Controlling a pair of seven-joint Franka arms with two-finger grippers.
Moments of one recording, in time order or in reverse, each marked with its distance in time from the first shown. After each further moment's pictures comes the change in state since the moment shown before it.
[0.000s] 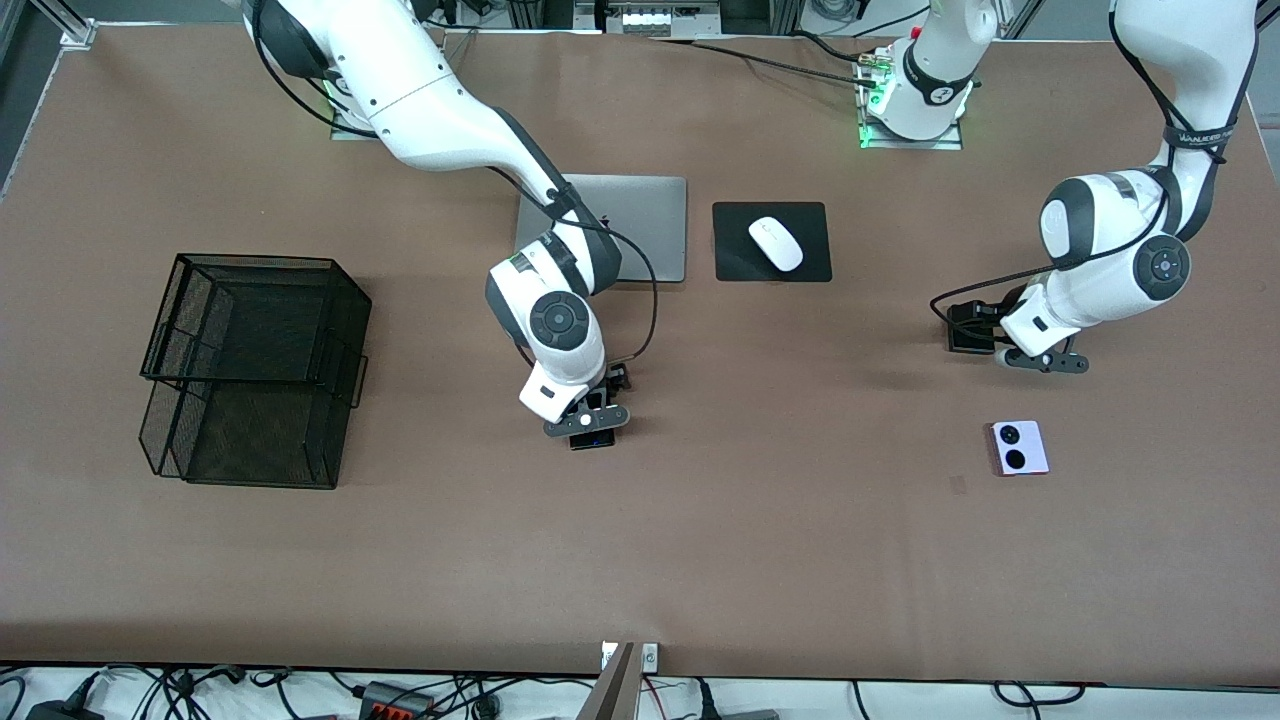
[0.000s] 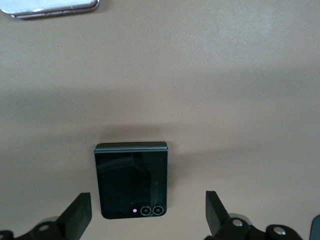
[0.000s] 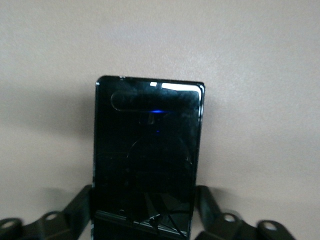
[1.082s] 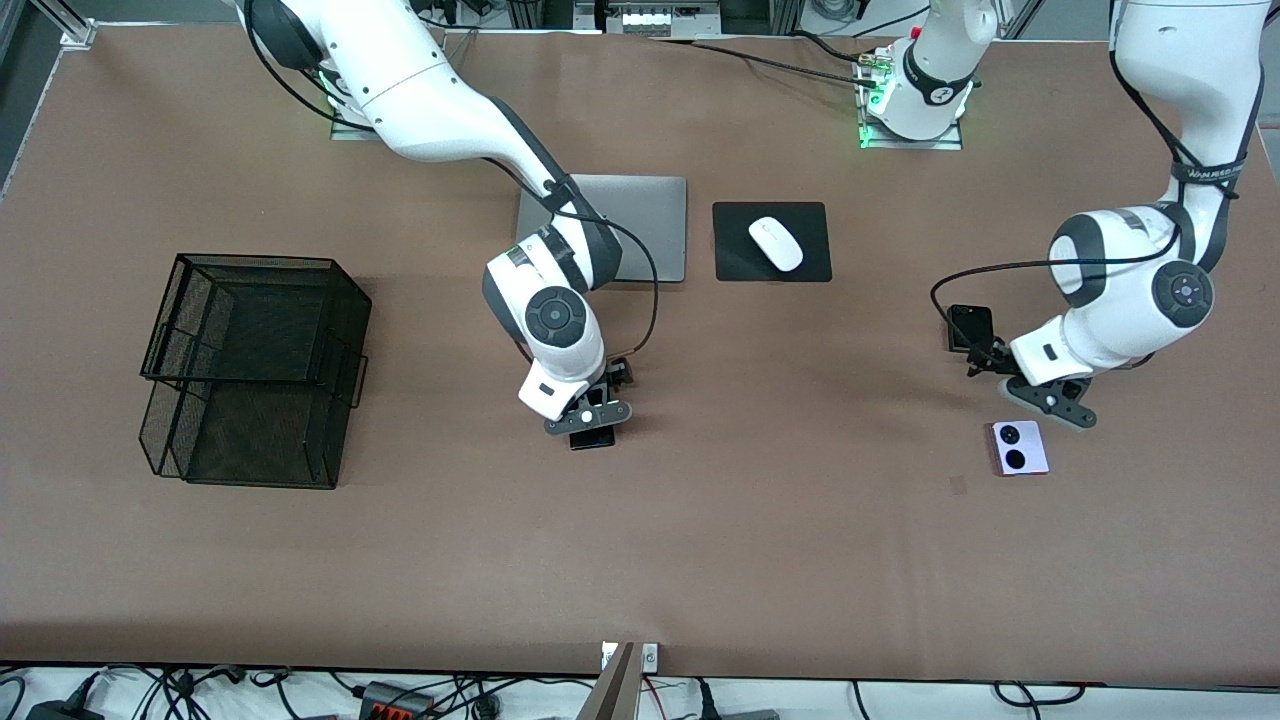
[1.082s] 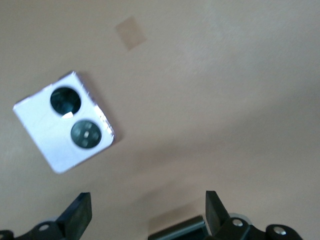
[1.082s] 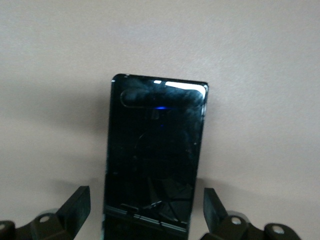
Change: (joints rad) left arm -0.014 0.097 0.018 0.182 0.000 0.087 0.355; right arm 0.000 -0.028 0.000 -0.008 0.007 -0.030 -0.046
